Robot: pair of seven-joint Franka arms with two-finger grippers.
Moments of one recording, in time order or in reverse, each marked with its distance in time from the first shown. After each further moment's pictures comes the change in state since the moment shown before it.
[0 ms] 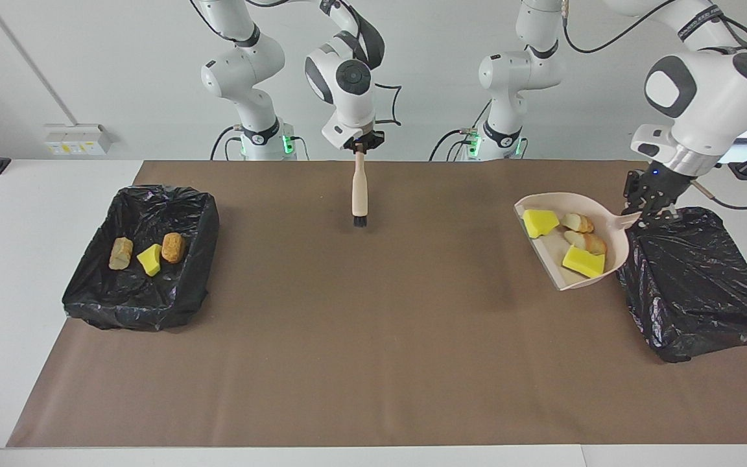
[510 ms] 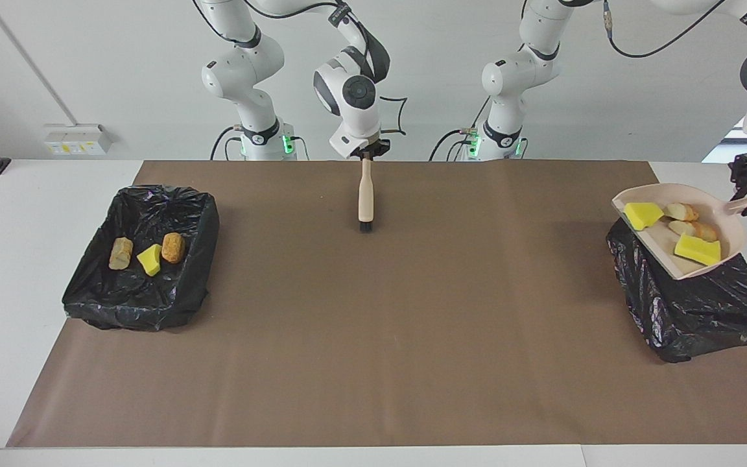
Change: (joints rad) left arm 0.302 0.164 0.005 0.235 0.113 0.027 0.269; right arm 0.054 0.075 0.000 -0.023 0.045 0.109 0.000
